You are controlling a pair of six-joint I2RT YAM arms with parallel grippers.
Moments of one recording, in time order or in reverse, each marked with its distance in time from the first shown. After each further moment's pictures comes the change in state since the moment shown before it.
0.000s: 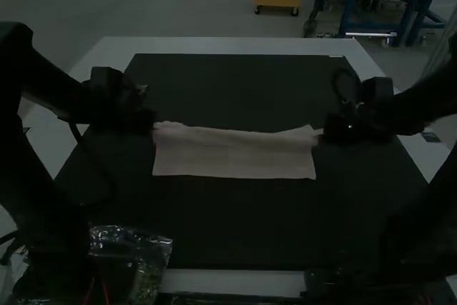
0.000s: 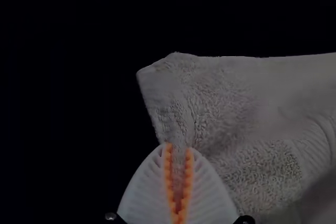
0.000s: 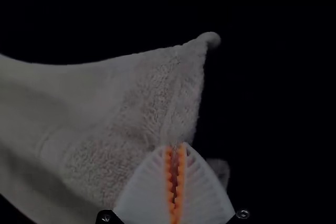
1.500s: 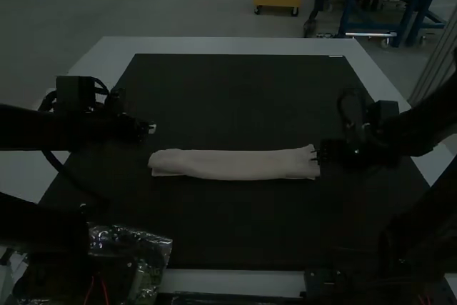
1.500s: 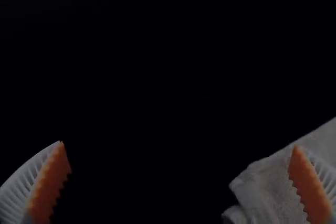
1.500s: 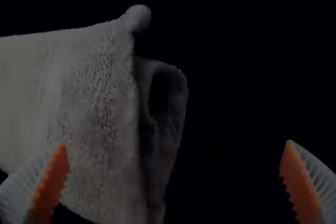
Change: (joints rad) left arm 0.070 -0.410 -0.249 0.064 -0.064 0.102; right arm -0.049 -0.039 -0.141 -0.050 0.003 -0.088
